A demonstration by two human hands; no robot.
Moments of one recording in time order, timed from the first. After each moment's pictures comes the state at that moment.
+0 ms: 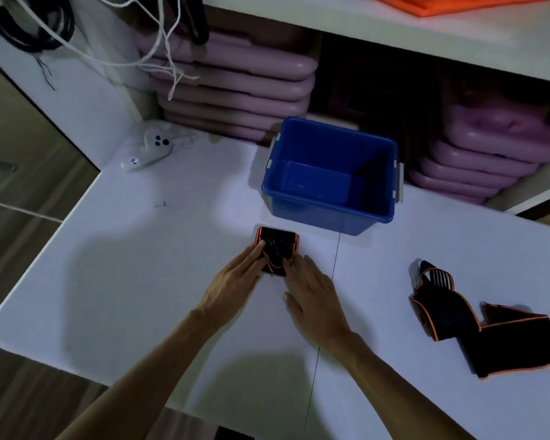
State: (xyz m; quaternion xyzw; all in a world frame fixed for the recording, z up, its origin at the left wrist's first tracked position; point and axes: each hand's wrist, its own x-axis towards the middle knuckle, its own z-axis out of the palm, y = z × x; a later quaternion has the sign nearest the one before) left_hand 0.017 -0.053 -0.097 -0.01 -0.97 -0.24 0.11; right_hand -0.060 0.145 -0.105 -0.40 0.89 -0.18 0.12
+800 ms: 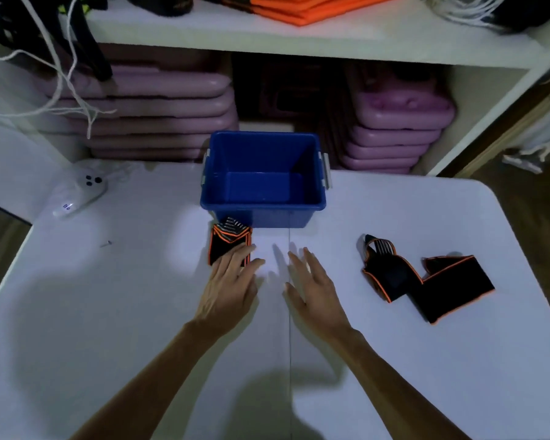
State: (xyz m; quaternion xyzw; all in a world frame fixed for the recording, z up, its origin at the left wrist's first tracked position) left_hand -0.016 0.002 -0.062 -0.07 -0.96 -0.20 0.16; right_hand -0.056 0.204 -0.058 -0.23 0.92 -0.31 0.12
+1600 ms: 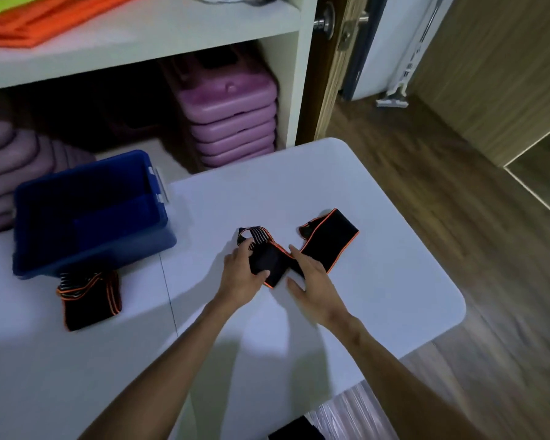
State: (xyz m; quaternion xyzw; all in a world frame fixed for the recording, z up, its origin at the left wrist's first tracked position) left_hand -0.128 0.233 -0.089 0.01 -0.89 -0.41 -0.18; right_hand -0.067 0.415 -0.063 0.01 0.91 -0.41 0.09
